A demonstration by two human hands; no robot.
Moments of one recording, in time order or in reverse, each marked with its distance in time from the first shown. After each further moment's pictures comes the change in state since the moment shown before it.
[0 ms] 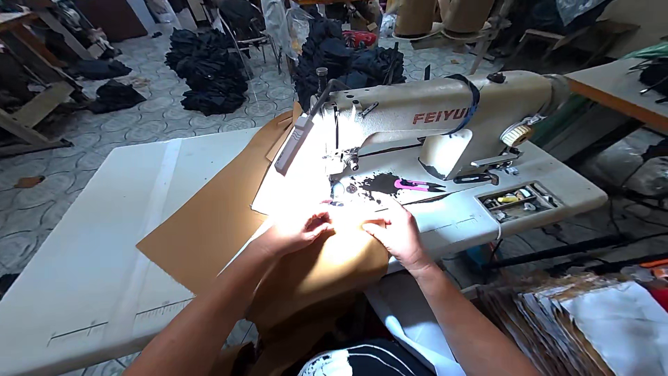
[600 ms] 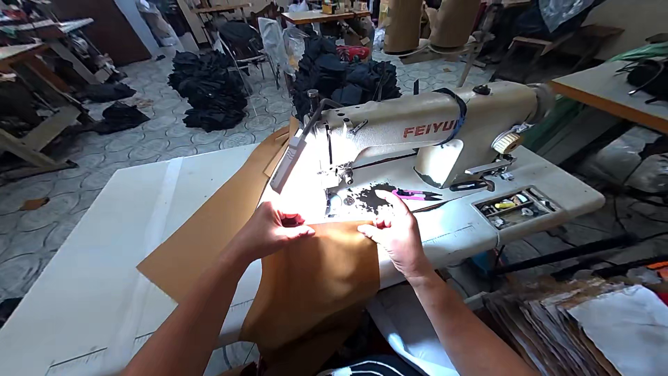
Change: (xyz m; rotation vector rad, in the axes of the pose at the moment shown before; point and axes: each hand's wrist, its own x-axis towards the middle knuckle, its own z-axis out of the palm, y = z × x) left_hand -0.011 0.025 -0.051 -0.131 0.179 -0.122; right_hand 0.009 -0.018 0.003 0.367 0.133 0.005
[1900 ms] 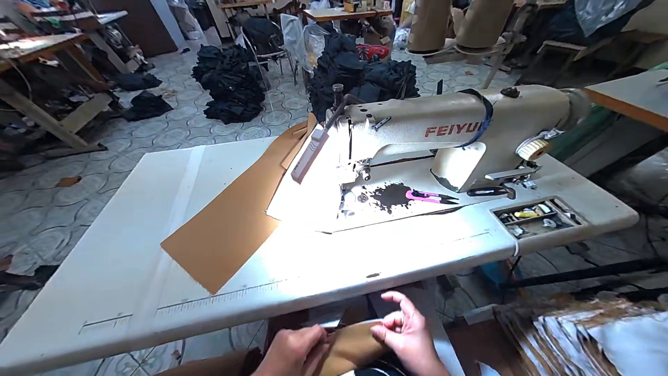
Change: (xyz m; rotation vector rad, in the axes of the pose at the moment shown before) left_hand -0.181 -0.037 0.148 0.284 0.132 0.198; right_hand -0.157 0.038 -0.021 -0.093 -0.191 0.282
